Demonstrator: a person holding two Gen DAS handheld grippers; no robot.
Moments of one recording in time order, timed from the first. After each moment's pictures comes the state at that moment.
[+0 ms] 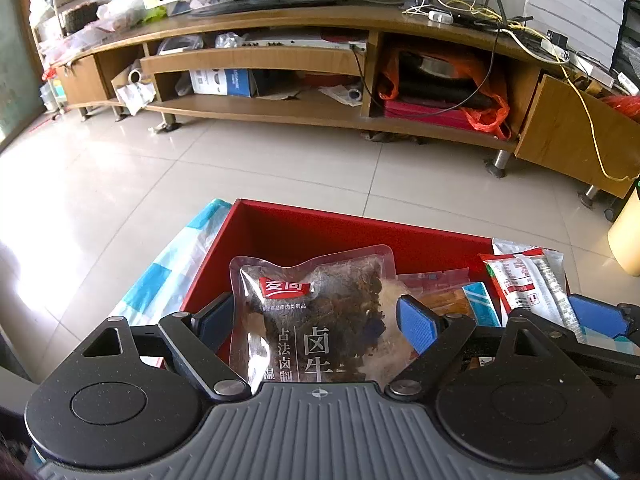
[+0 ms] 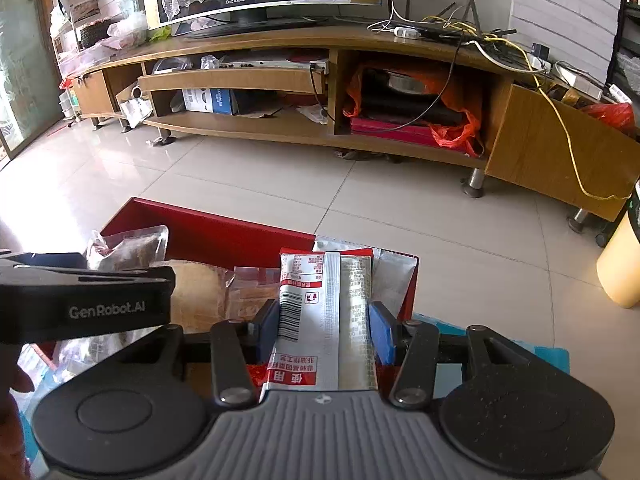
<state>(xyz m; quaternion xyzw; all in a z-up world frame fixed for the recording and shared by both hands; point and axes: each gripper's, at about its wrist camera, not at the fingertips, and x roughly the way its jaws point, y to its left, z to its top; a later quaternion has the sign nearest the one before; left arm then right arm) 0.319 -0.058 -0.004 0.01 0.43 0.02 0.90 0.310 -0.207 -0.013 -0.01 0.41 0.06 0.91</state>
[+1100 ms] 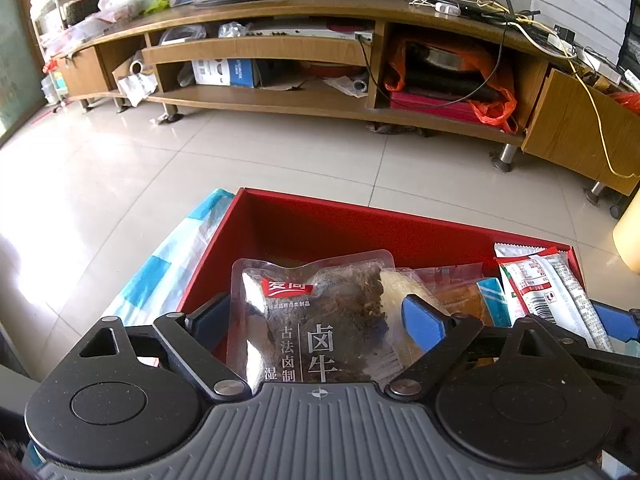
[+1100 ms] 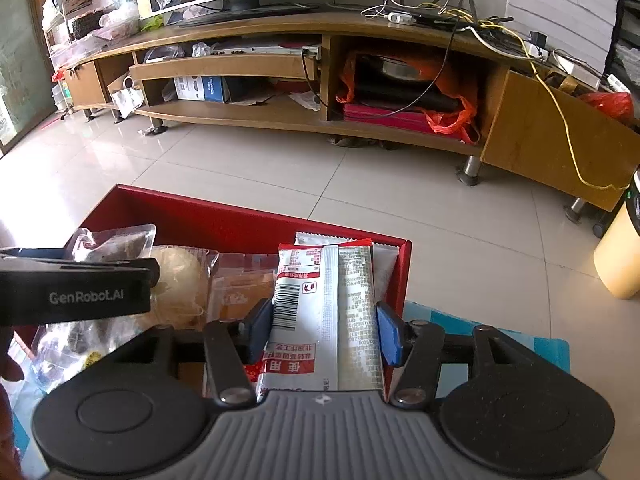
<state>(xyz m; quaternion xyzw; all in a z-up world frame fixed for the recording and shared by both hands) 0.324 -0.055 -0.013 0.01 0.44 0.03 0.90 0.317 -0.213 -0.024 -0.01 0.43 0.05 0.90</state>
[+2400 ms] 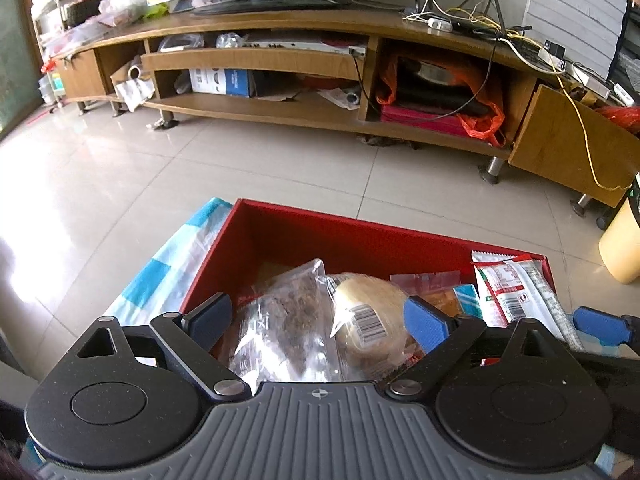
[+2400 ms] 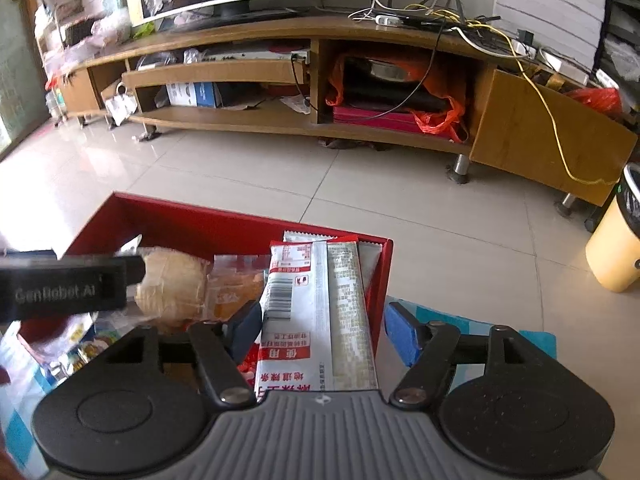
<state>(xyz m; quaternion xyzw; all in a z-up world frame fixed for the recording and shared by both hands) 0.310 -0.055 0.003 -0.01 0.43 0.02 0.90 0.309 -0.225 -0.015 0.02 0.43 0.04 0.90</state>
